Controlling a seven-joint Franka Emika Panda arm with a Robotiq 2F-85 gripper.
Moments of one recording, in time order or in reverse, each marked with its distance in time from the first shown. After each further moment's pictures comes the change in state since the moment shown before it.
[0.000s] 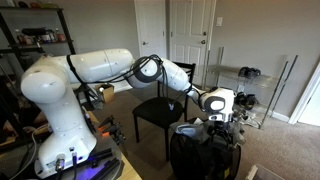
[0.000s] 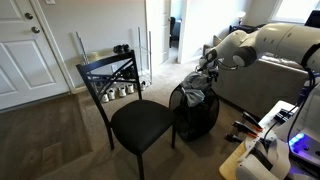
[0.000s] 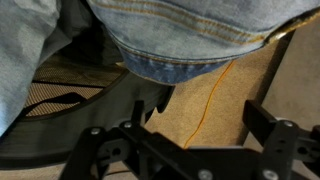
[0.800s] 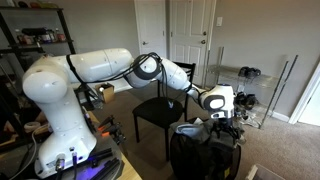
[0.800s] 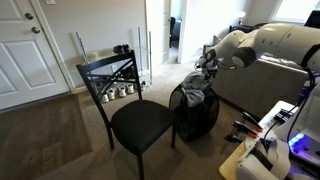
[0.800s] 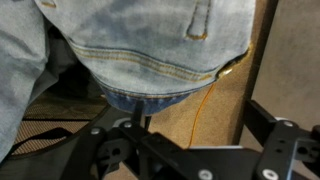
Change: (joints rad) arm 0.039 0.000 -0.060 -0.025 0.087 0.165 0.000
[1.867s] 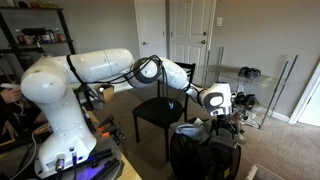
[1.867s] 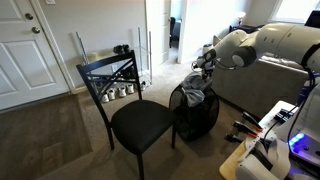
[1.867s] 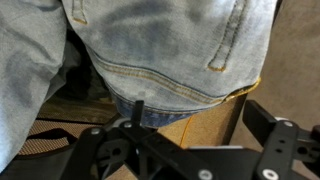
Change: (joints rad) arm -0.042 -0.002 0.107 0.076 -0.172 -0.004 -0.001
